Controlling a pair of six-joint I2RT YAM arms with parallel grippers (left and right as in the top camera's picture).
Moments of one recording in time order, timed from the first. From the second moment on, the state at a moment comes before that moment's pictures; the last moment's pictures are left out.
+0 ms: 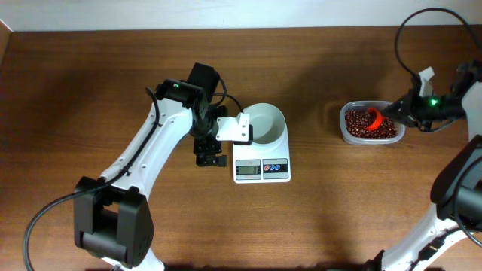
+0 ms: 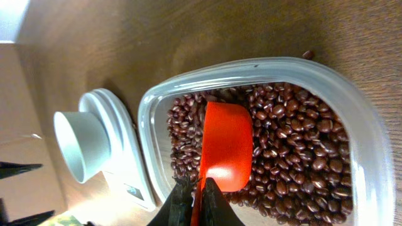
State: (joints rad) left arm -0.32 1.79 1.48 -1.16 0.31 1.24; right arm -0.46 2.08 1.68 -1.17 -0.74 -0.17
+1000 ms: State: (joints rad) left arm -0.32 1.79 1.48 -1.16 0.31 1.24; right arm -0.62 2.08 1.66 -1.27 -1.16 -0.21
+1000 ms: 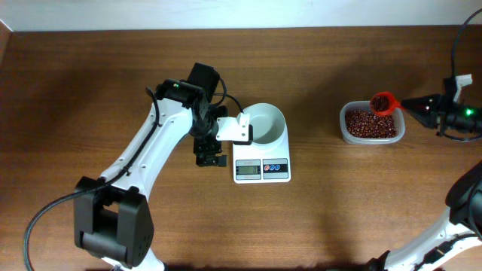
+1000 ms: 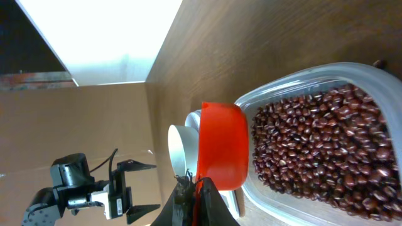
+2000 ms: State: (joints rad) left arm -0.32 1.79 1.48 -1.16 0.31 1.24; right arm 0.06 2.08 1.66 -1.07 -1.09 -0.14
